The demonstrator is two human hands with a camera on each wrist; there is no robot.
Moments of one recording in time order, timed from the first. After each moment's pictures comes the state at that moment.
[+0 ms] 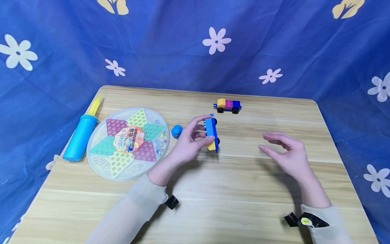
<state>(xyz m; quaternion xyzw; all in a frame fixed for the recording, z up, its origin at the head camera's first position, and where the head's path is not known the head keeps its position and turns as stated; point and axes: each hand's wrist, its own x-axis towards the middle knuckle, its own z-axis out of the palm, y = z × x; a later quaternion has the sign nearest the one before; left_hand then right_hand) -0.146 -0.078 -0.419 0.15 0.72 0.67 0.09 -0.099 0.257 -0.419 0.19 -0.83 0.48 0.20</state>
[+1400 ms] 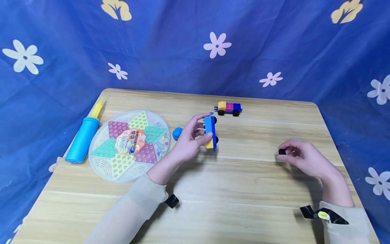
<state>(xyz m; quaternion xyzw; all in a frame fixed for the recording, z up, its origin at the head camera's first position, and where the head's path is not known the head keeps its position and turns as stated) -0.150 -0.078 -0.407 0.14 0.74 0.65 0.08 -0.111 0.340 -0.430 0.19 -0.91 0.36 -0.02</state>
